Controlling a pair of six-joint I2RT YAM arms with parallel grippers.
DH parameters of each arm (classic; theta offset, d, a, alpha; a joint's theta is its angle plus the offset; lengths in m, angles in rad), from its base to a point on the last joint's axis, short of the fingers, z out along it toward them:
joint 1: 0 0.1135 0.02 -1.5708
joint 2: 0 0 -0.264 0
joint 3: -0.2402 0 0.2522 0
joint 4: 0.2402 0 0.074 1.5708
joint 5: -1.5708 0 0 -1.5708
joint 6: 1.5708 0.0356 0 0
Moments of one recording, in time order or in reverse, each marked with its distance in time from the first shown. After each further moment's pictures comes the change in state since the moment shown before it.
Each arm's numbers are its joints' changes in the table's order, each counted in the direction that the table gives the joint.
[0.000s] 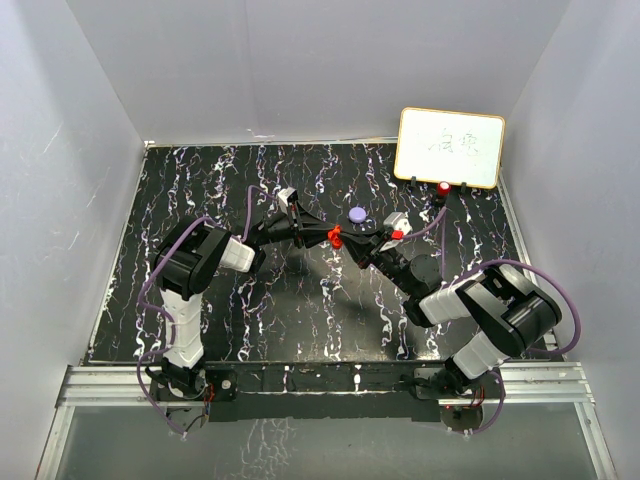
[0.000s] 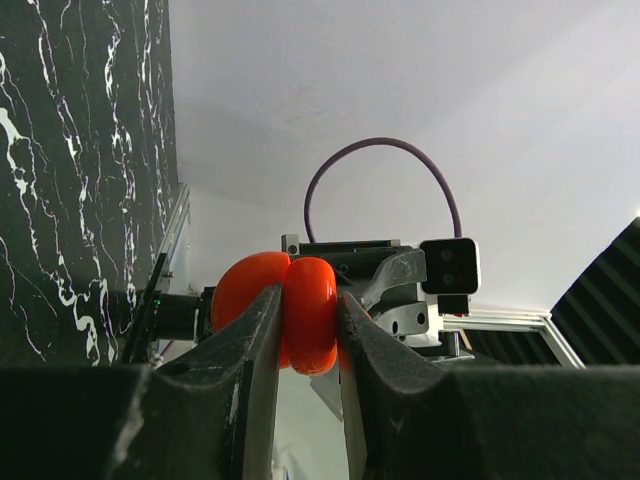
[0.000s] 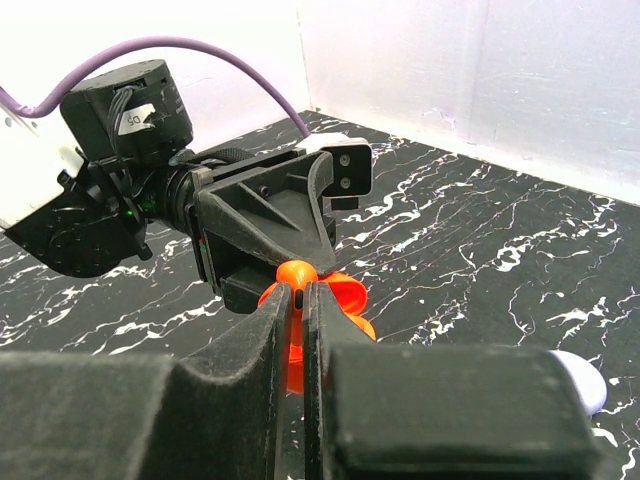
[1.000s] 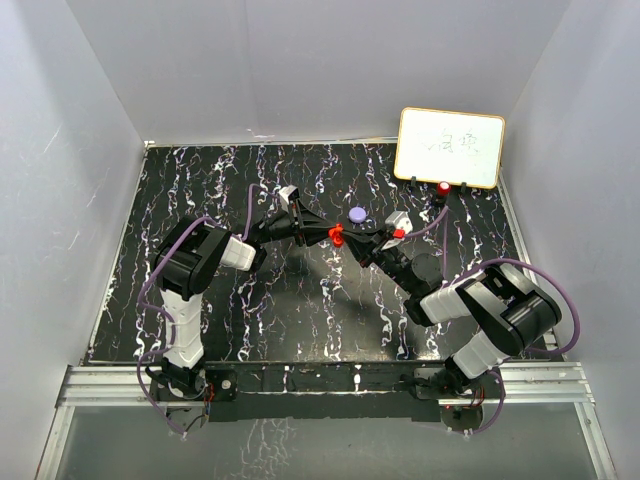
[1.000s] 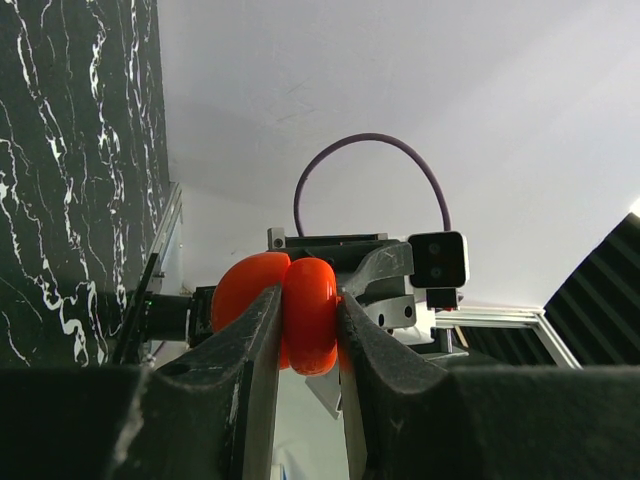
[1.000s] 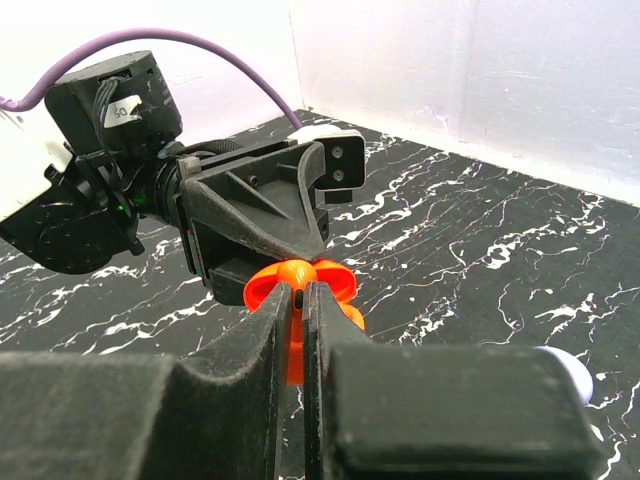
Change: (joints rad) left arm -0.004 -0.002 -0.019 0.000 -0.002 -0.021; right arm -0.018 0.005 0.000 -0.001 0.010 0.000
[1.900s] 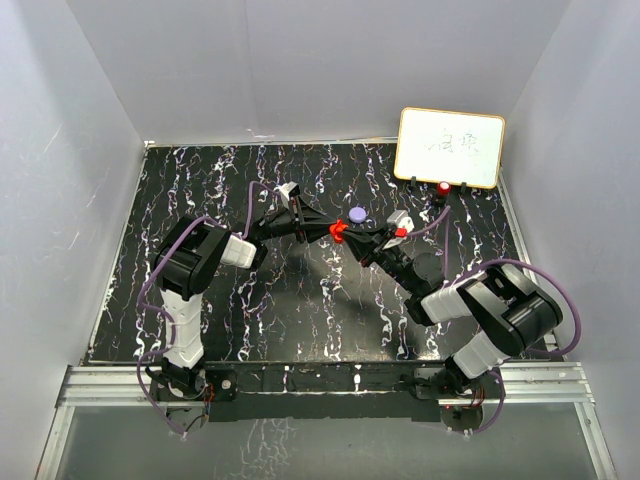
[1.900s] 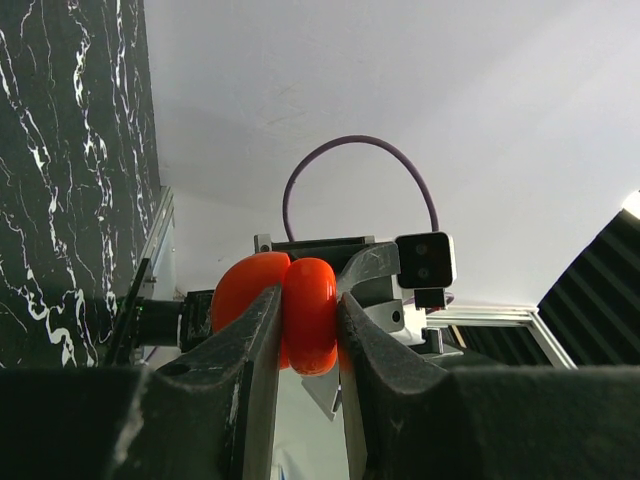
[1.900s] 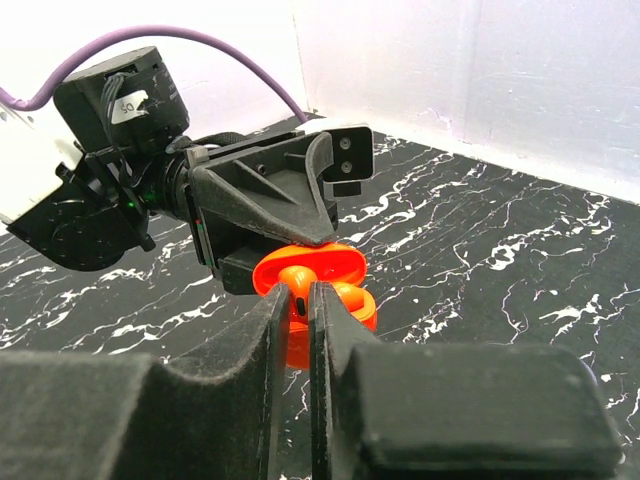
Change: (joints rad) left arm 0.000 0.000 -0.026 0.000 0.001 -0.020; right arm -0.012 -0.005 0.000 -0.002 0.016 0.020
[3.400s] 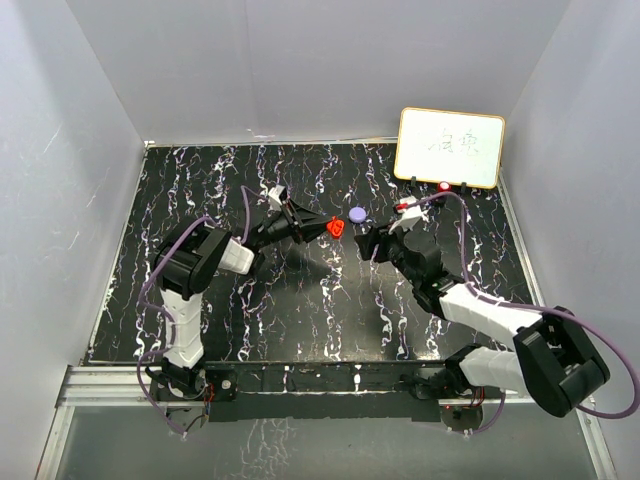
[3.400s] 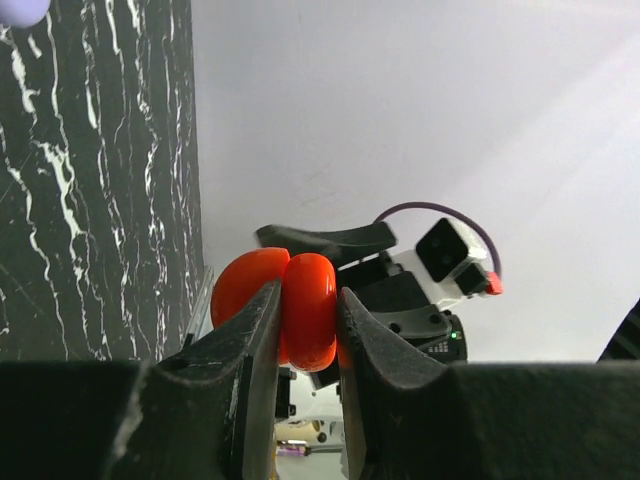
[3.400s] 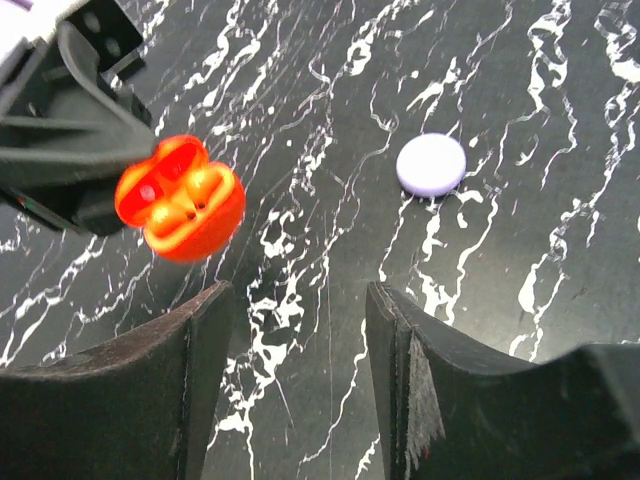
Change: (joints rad) left arm 0.006 0.016 0.068 0.006 0.189 0.137; right arm -0.019 -0.370 -0.153 0.999 -0.328 0.112
